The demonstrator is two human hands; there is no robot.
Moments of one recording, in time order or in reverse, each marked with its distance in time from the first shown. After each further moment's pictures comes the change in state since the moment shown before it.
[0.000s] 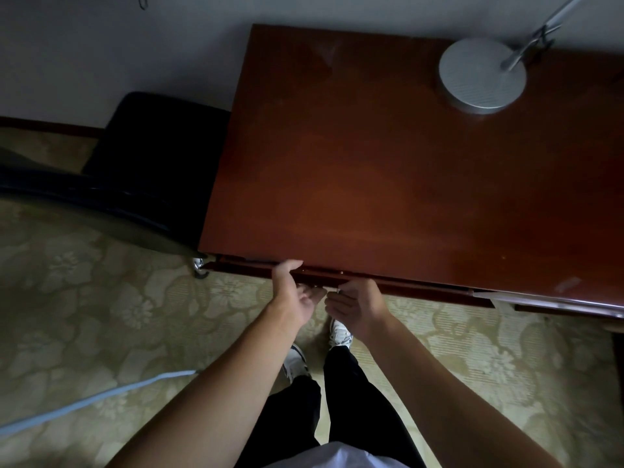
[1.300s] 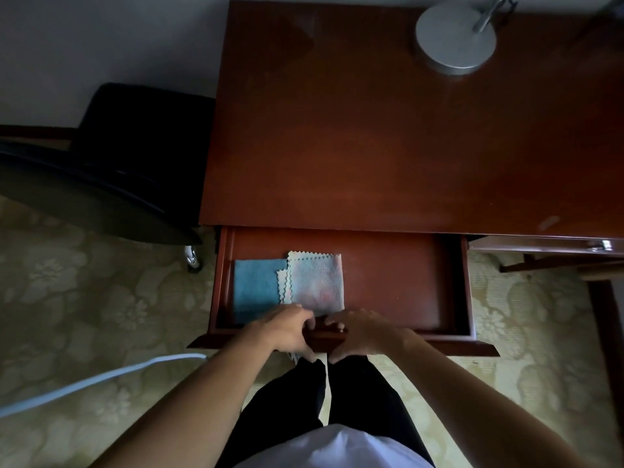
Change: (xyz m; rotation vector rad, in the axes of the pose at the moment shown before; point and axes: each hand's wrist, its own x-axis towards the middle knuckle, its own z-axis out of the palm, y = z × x) left_hand 0.002 -0.020 -0.128 2.304 -0.419 0.356; right_hand -0.032 0.087 -0.051 -1.869 -0.198 -0.404
